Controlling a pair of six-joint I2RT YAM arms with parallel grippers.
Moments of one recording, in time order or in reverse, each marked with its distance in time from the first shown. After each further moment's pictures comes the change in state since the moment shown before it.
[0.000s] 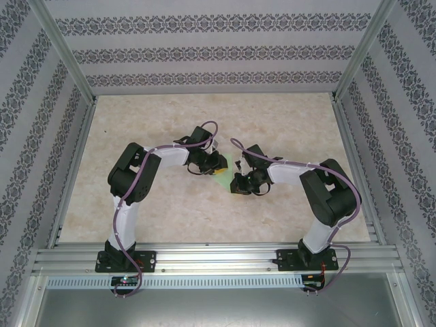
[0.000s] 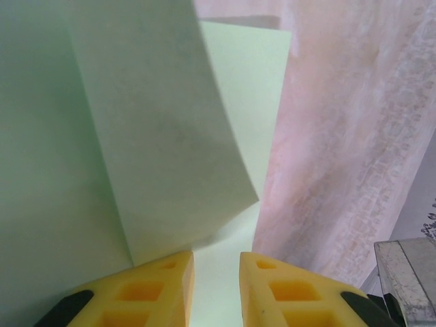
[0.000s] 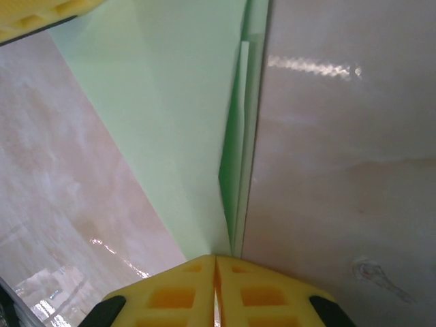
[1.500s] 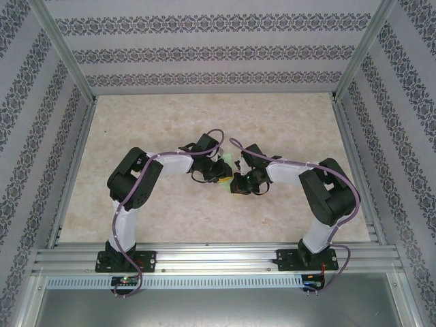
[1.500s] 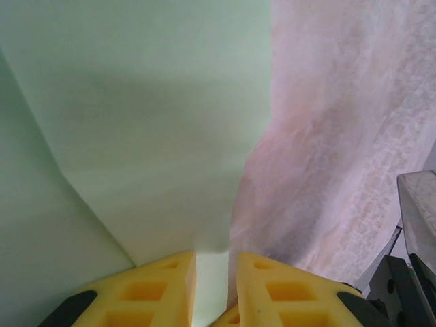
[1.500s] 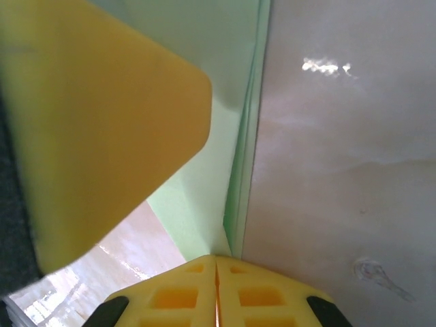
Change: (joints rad) left arm -0.082 -0.048 -0.070 0.021 -0.022 -0.052; right arm 0.019 0.014 0.030 -0.042 0.031 -0.001
